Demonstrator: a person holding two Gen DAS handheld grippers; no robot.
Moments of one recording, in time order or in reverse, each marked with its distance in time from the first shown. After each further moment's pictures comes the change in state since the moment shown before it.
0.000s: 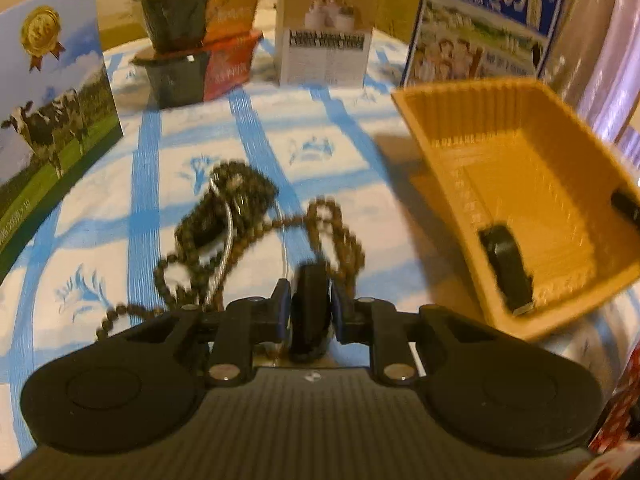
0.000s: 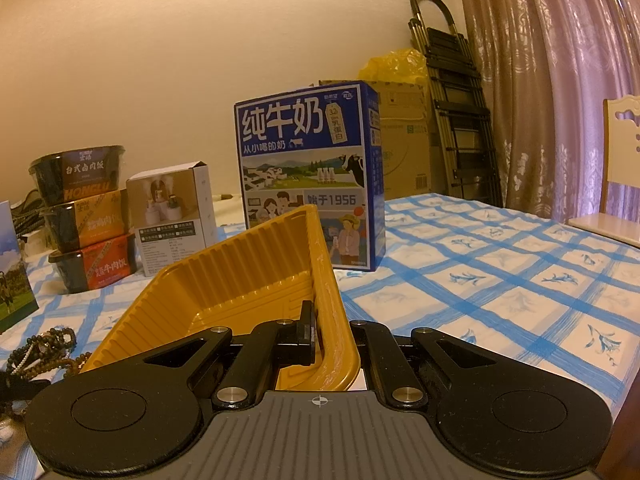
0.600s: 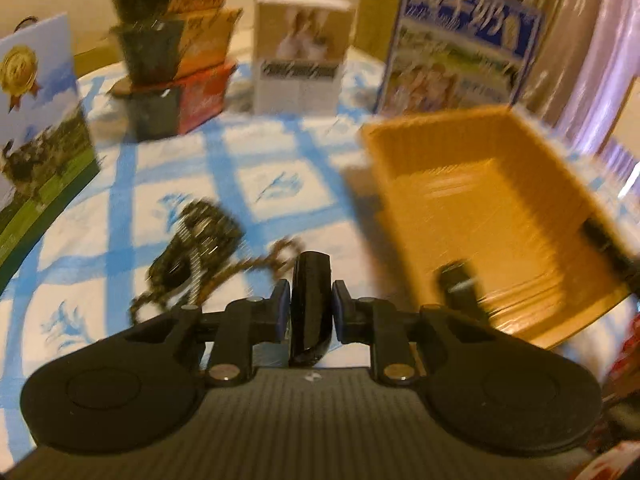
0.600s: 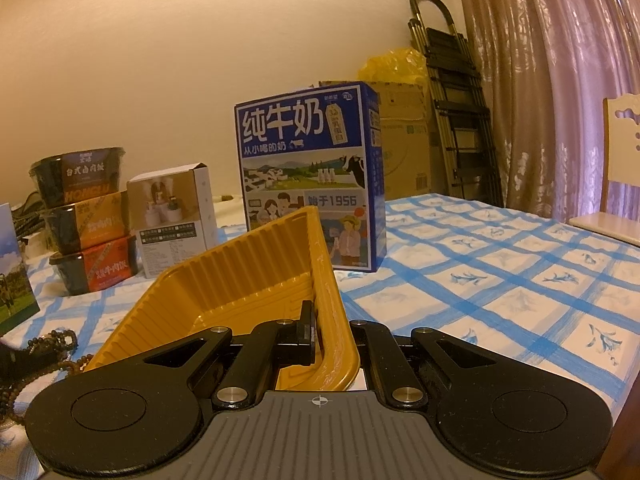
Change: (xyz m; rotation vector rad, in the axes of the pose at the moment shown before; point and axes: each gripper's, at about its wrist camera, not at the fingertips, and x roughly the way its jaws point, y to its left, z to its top) left arm -0.020 -0.019 0.027 -0.011 -0.086 -0.080; right arm 0.000 0.003 0.001 0.006 -0.005 -0.001
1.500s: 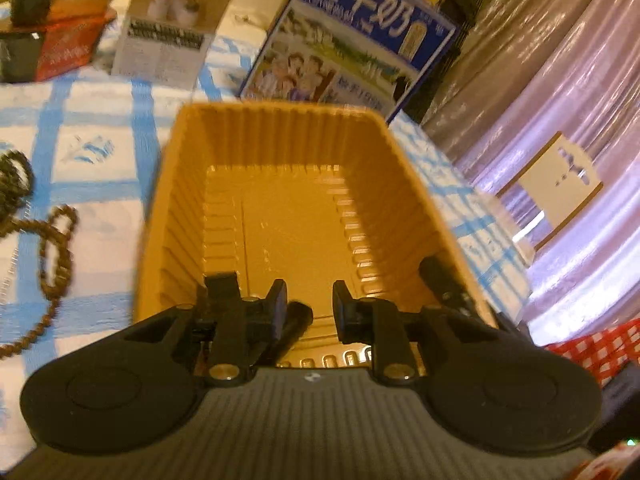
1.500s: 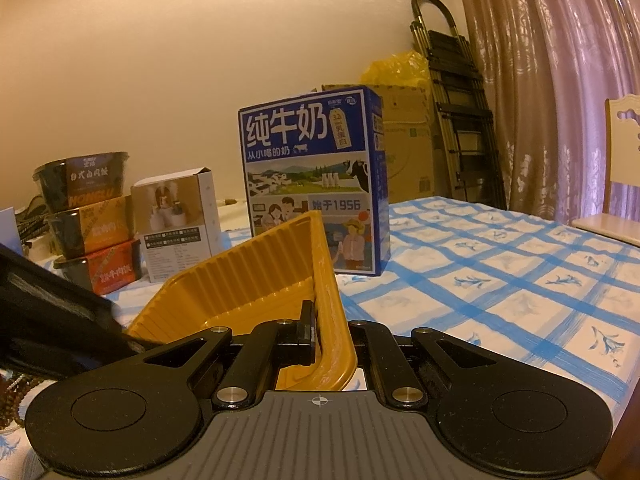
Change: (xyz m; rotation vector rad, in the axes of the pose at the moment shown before) left arm 0.024 -0.082 0.006 -0.182 0.028 -0.338; right arm -0.002 0.000 0.002 0.007 -0.009 0.010
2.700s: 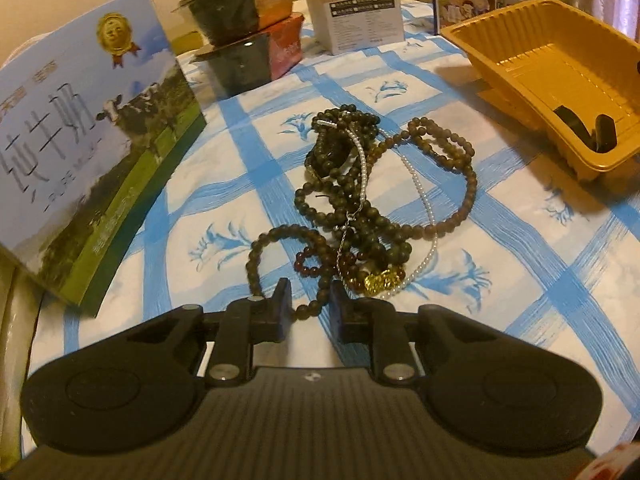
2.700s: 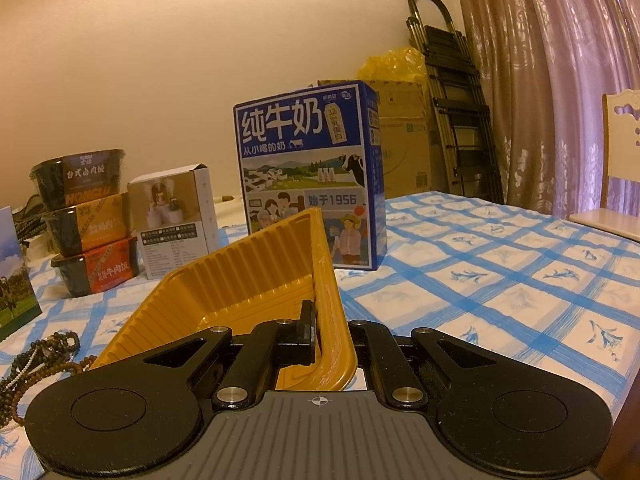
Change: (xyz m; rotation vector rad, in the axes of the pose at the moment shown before) left arm -0.096 0.144 -0.053 0.405 0.093 0.604; right arm -0.001 -0.003 -0.002 0.014 0.010 -0.005
